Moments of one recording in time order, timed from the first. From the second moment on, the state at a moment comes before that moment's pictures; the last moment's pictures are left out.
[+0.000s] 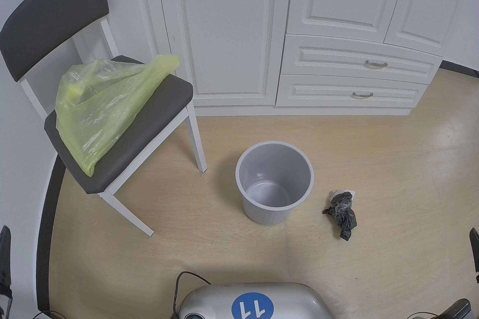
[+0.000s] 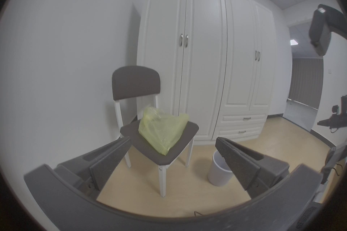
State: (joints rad) left arm -0.06 0.17 -0.28 -0.08 0.03 -0.06; right arm 0.02 0.19 -0.27 0.02 0.02 0.05
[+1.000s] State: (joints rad) left arm -0.15 1.47 -0.42 -0.66 0.36 0.04; right arm 0.22 0.97 -0.59 -0.23 -0.19 0.11
